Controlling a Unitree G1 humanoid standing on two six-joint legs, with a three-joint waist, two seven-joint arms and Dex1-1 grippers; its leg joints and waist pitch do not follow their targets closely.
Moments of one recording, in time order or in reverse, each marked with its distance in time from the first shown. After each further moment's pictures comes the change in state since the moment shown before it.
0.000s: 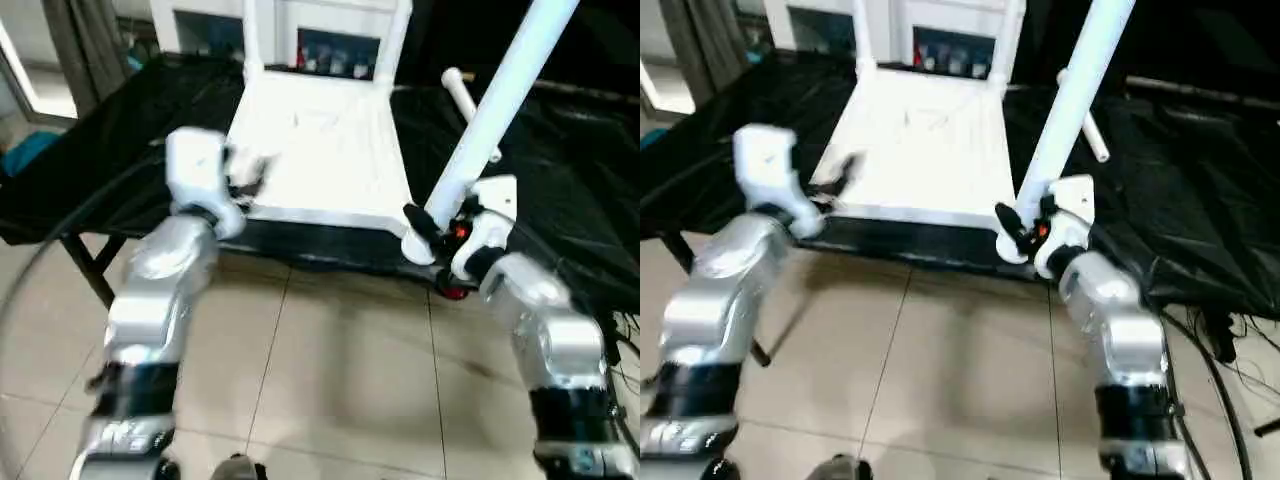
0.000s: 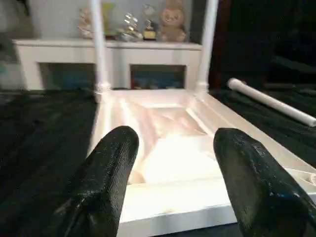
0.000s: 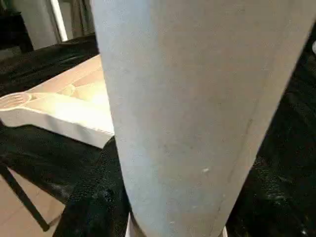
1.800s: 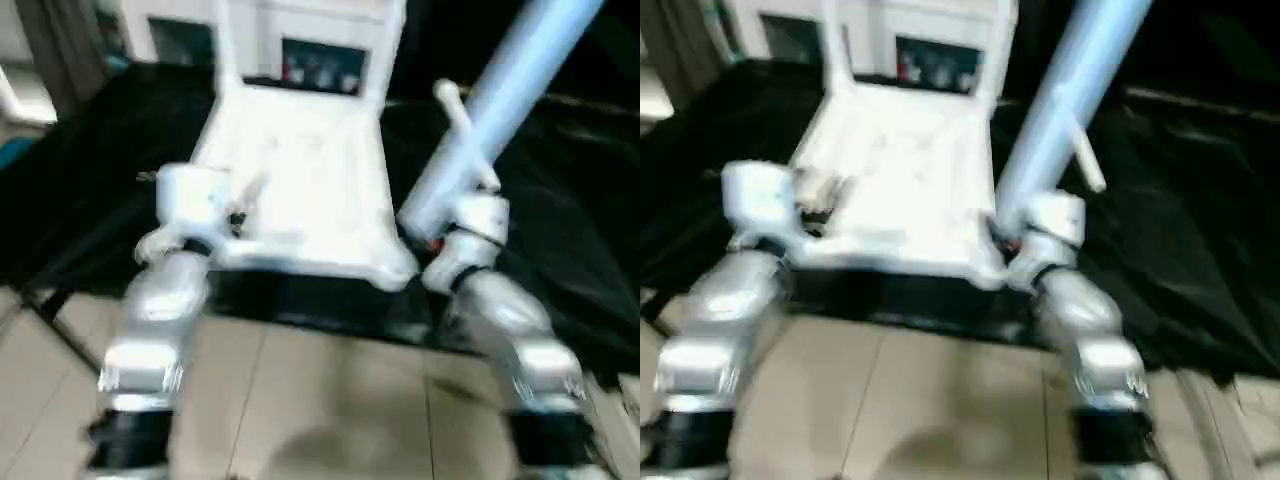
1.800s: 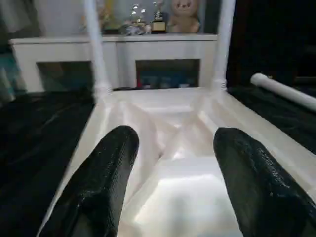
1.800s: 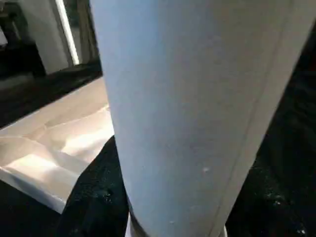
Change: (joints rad) left arm 0.095 -0.004 -0.026 -0.050 0.049 -0.035 0.058; right arm 0.050 0.100 0.073 -0.026 0.008 -0.090 -0.011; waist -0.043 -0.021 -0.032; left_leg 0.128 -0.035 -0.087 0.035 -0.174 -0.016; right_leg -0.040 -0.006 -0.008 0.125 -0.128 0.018
